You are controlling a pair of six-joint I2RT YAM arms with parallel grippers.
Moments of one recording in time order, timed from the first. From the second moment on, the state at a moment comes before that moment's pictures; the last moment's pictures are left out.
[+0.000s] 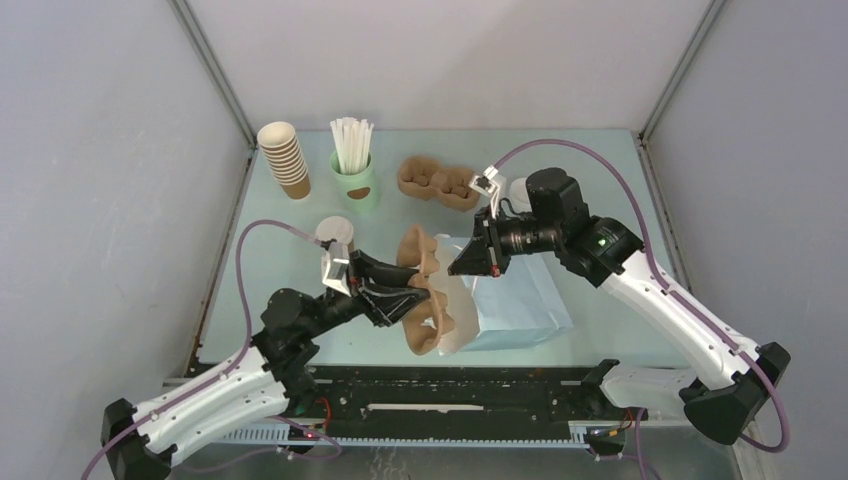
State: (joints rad) left arm -0.89 0.56 0.39 0.50 0.28 -0.43; right arm 0.69 1.17 1.27 -0.57 -0.70 0.35
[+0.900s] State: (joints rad) left arm -0.77 0.85 0.23 0.91 0.57 -0.88; right arm 0.59 1.17 1.25 -0.57 -0.86 0.33
